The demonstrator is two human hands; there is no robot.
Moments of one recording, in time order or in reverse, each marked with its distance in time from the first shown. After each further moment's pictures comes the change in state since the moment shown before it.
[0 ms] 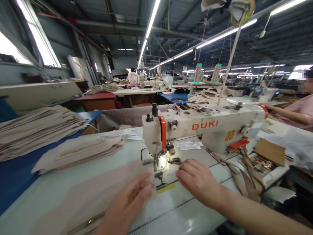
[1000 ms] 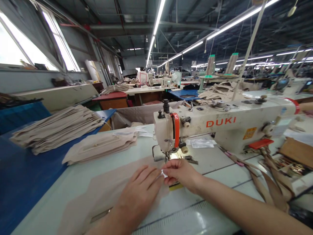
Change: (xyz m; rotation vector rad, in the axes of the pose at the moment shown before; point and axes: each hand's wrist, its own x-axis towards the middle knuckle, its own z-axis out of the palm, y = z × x) left_hand 0.010 0.002 -0.021 1.083 0.196 1.060; right_hand 0.052 -0.035 0.073 1.630 -0.335 1.124
